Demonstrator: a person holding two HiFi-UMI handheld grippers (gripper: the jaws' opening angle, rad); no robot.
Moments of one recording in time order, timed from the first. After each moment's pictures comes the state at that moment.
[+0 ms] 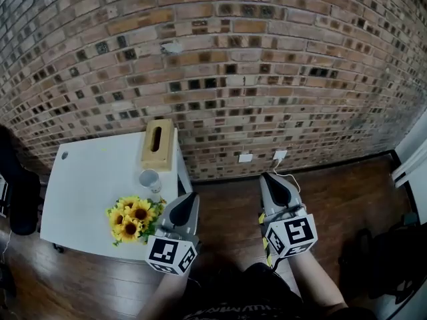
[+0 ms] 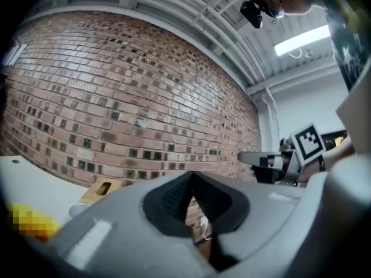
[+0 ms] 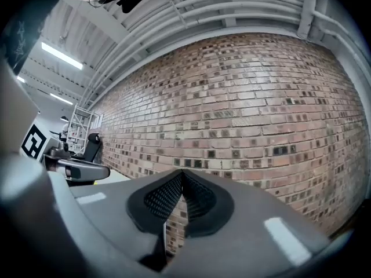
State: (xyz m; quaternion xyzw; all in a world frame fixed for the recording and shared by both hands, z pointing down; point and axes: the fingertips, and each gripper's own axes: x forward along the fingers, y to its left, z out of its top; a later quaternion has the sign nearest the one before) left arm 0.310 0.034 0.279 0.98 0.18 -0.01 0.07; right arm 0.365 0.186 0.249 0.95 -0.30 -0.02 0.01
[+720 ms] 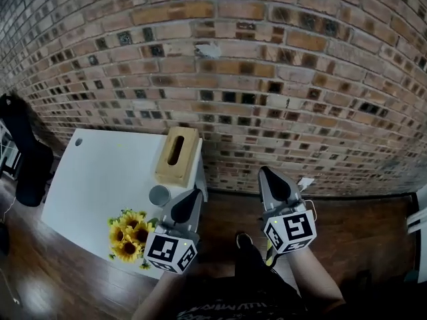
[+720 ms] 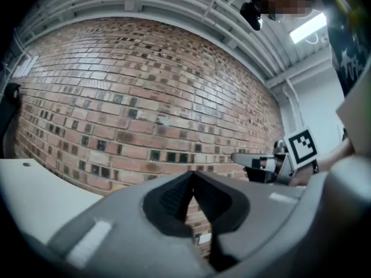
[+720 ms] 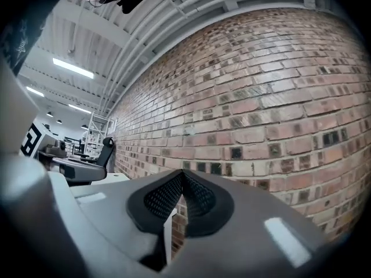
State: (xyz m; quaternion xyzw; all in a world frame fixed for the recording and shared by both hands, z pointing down) left arm 0.407 -0.024 0.286 0.99 0.08 -0.01 0.07; right arm 0.500 0.099 0.261 0.91 -0.41 -0.03 0.01
